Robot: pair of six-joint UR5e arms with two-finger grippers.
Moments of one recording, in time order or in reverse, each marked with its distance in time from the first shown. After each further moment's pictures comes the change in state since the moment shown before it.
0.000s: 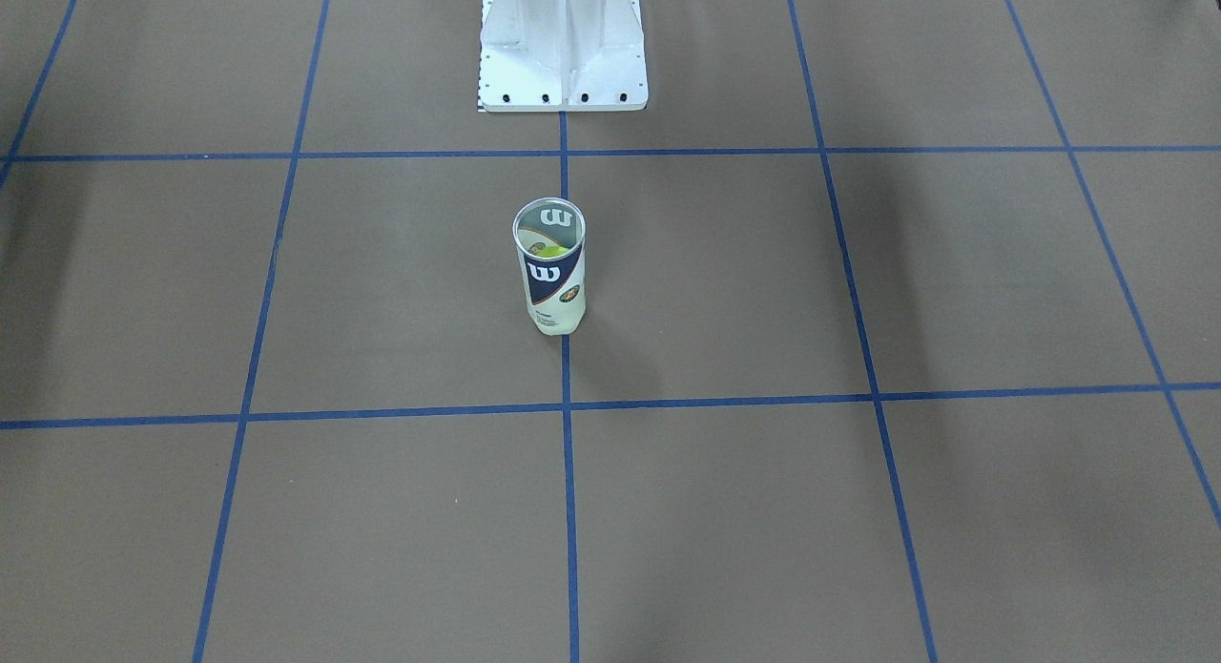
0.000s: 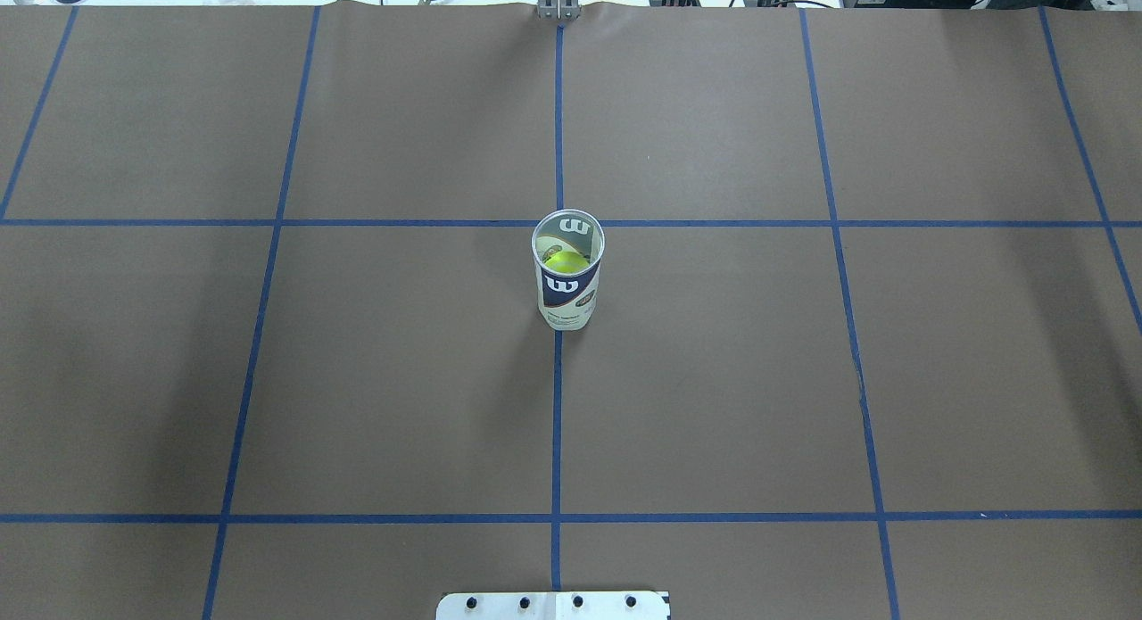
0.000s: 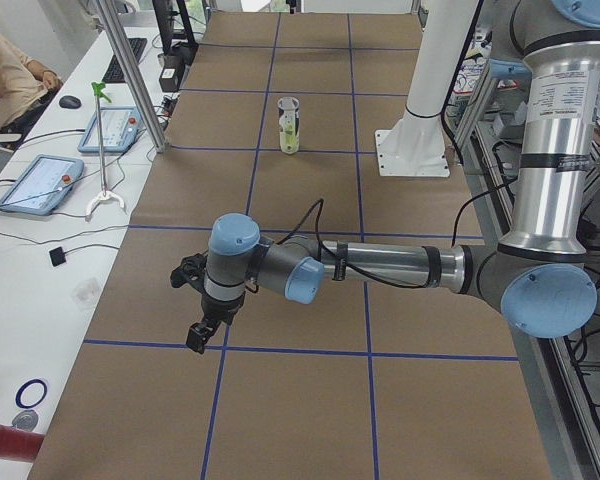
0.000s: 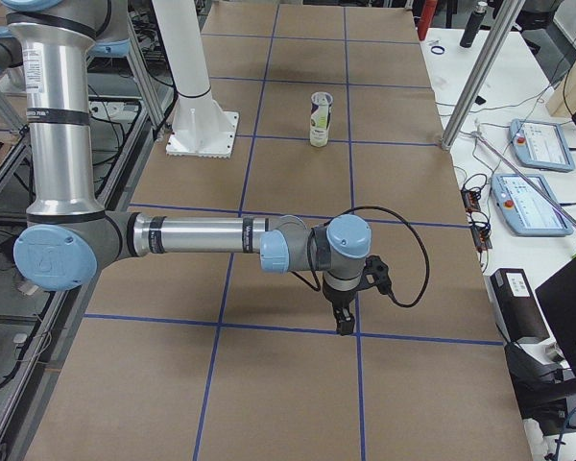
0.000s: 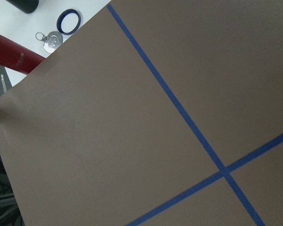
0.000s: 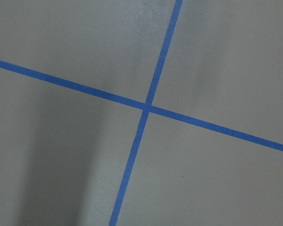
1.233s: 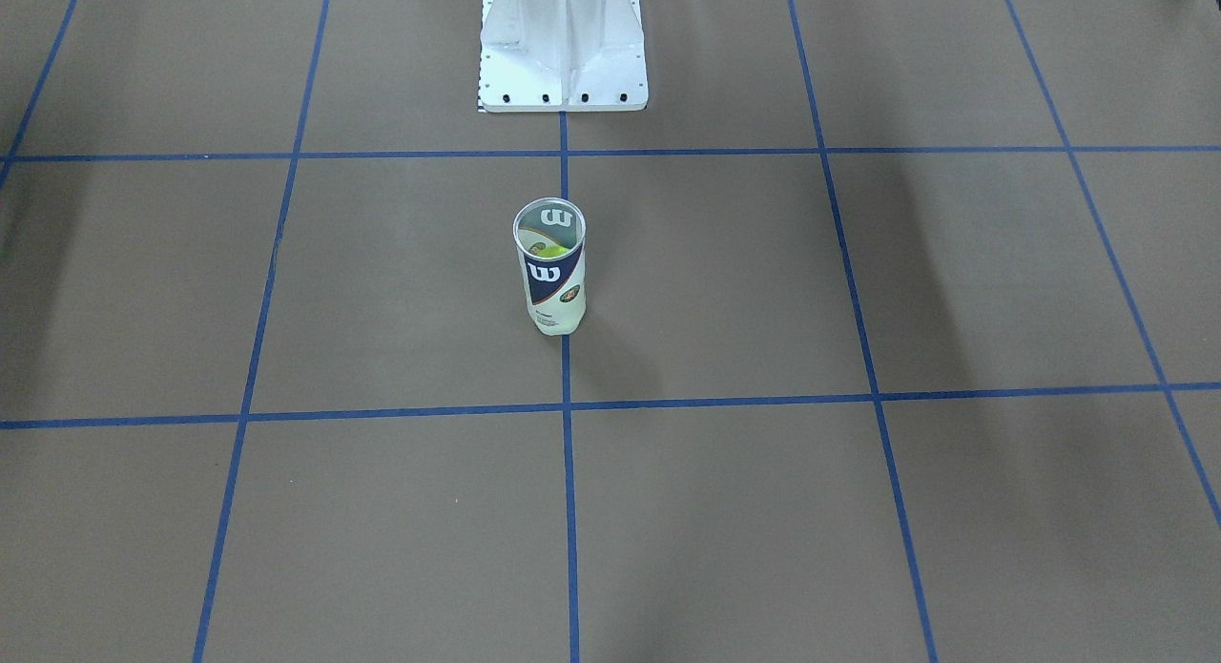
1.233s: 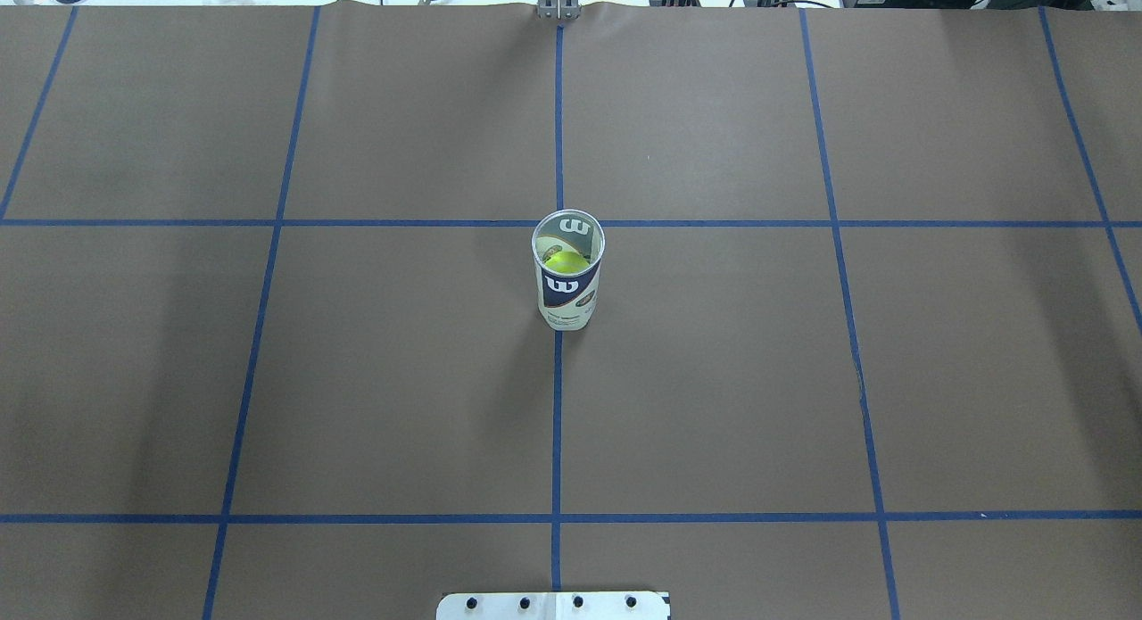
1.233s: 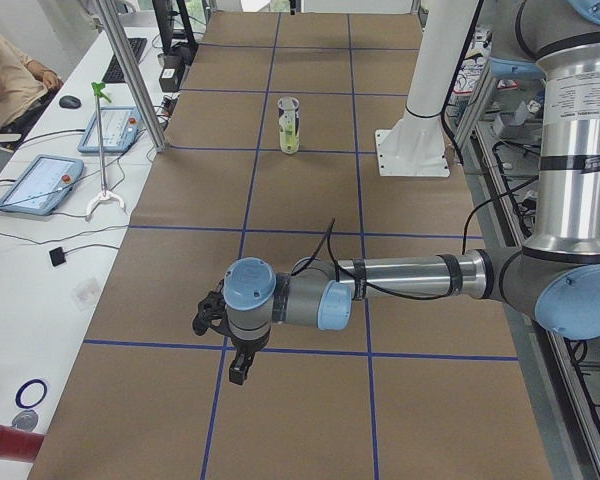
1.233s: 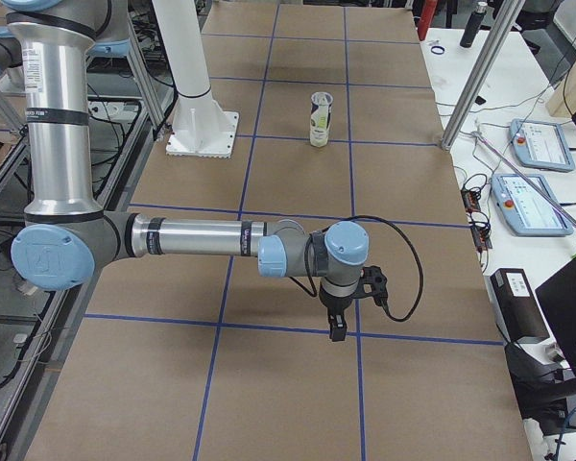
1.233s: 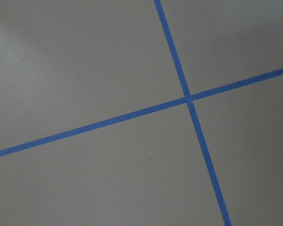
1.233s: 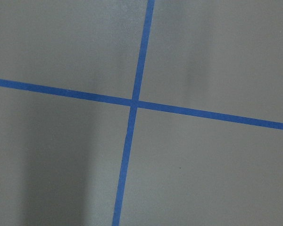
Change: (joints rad) left arm -0.073 0.060 0.011 0.139 -0.137 -0.052; right arm 0.000 -0.011 -0.017 0.002 -0.003 0.130
